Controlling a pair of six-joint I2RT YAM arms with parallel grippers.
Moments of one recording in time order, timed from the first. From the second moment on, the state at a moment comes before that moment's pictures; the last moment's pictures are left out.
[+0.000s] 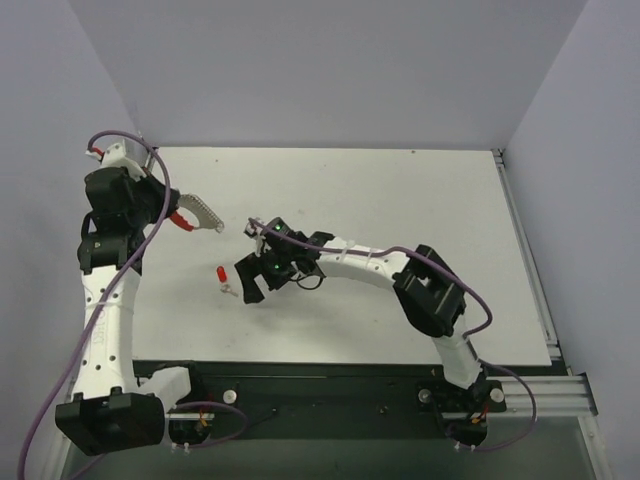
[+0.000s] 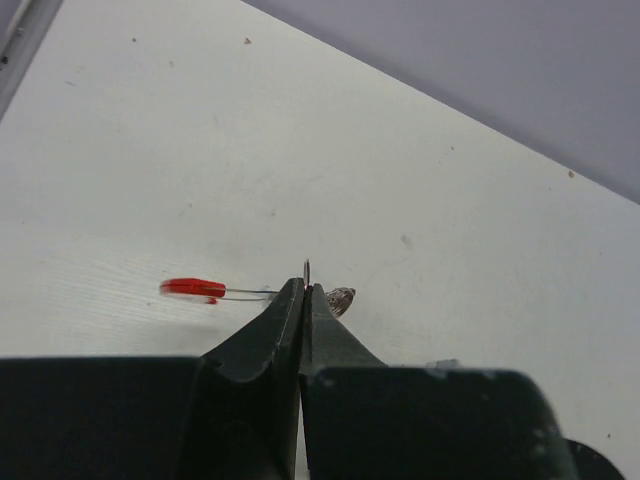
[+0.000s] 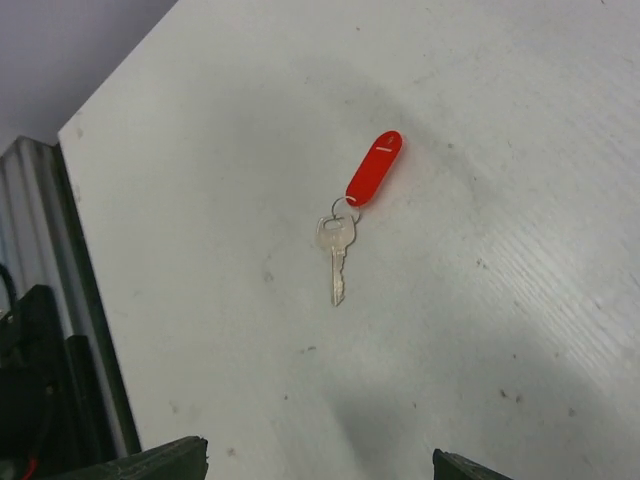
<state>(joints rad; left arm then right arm) 0.13 1.09 1.21 -0.49 0.18 -0.40 0.97 2.03 1.52 -0.30 -0.34 0.28</state>
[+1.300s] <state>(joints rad) 0.19 1.04 1.36 -0.44 0.22 -0.49 1.12 2.51 2.10 -0.43 0.32 0.30</state>
